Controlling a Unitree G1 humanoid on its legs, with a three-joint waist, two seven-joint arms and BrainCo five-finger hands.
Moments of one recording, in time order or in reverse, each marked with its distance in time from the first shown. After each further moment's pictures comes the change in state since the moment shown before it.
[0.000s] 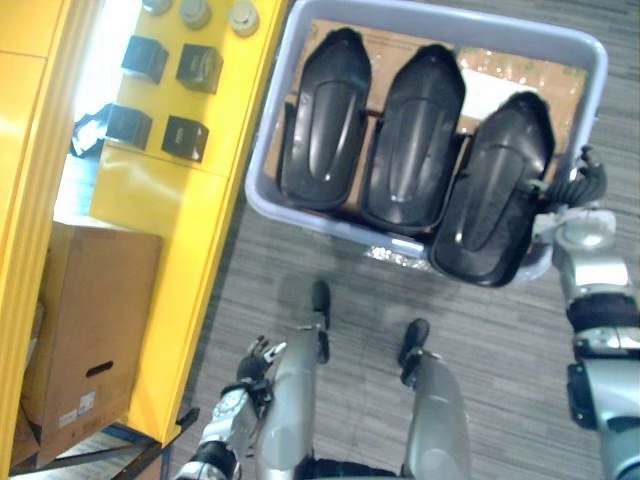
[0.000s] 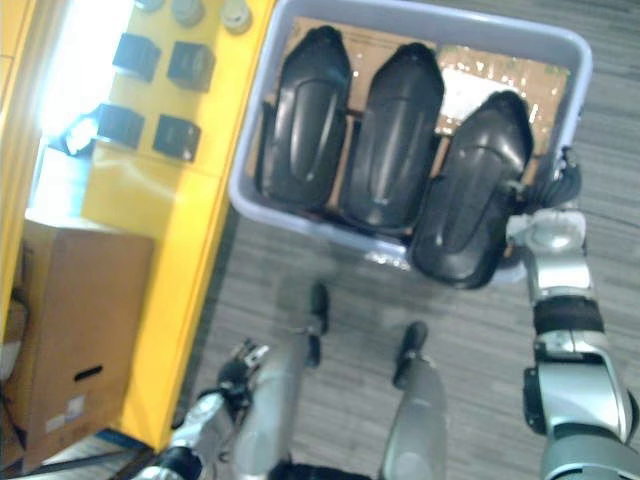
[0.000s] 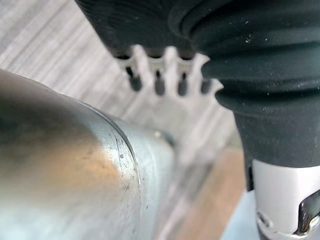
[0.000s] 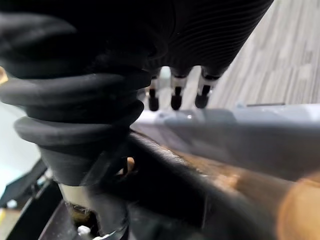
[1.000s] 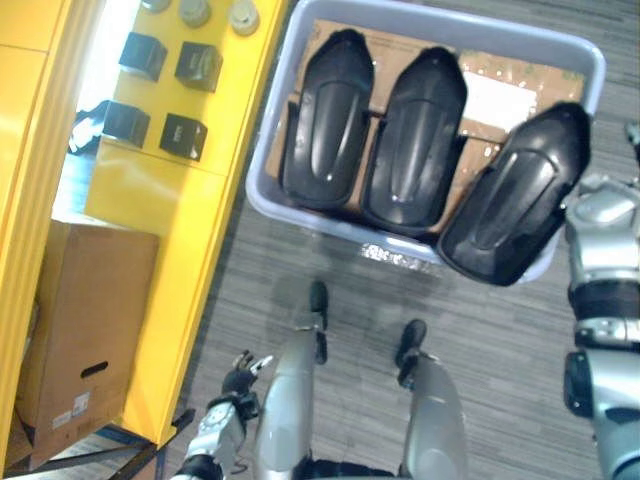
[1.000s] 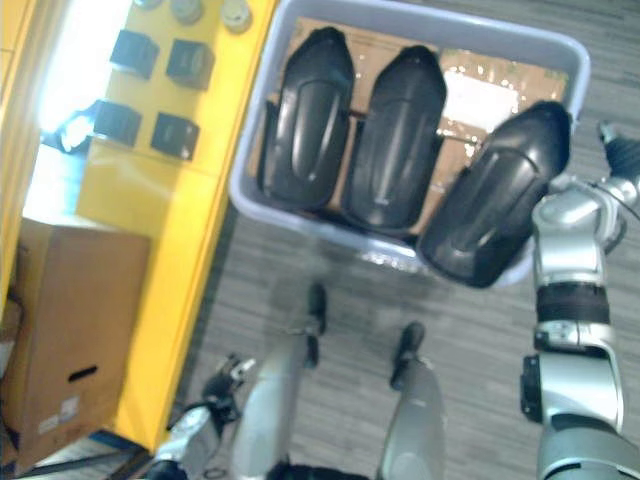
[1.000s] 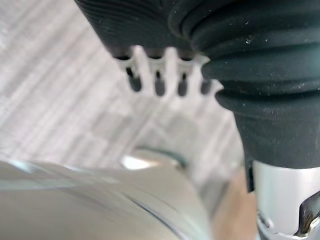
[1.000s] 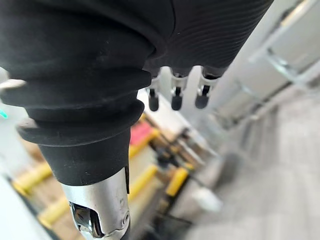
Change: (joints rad) left arm 0.079 0.048 -0.006 0.005 -0.013 0.022 0.022; right arm -0.058 0.016 -0.088 -0.208 -0.186 -0.051 -0.701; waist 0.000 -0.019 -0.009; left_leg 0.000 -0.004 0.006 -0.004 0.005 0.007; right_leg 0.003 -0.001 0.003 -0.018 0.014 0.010
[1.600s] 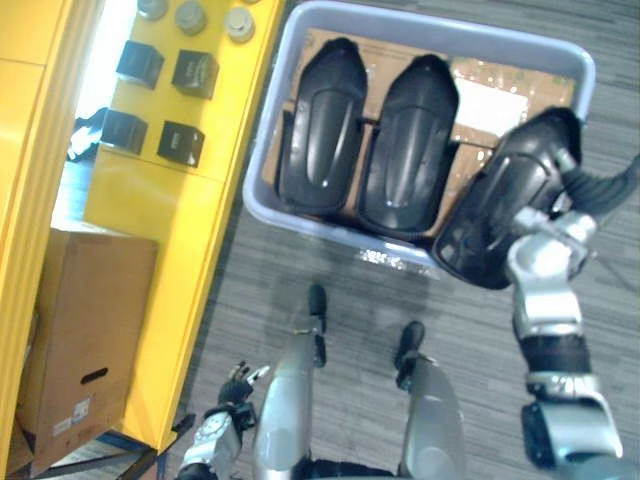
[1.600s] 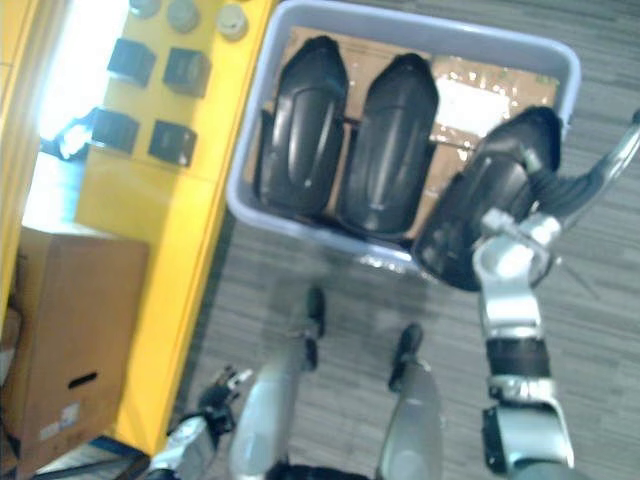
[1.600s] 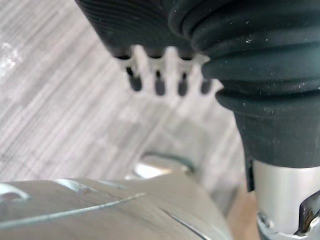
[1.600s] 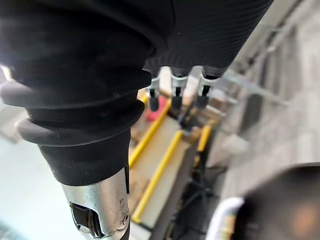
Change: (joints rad) left arm 0.033 0.018 0.018 0.014 0.004 -0.008 0.019; right arm 0.400 0.334 -0.005 -0.394 0.003 -0.173 0.090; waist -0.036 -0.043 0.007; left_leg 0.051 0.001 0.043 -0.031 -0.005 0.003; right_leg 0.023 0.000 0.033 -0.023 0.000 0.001
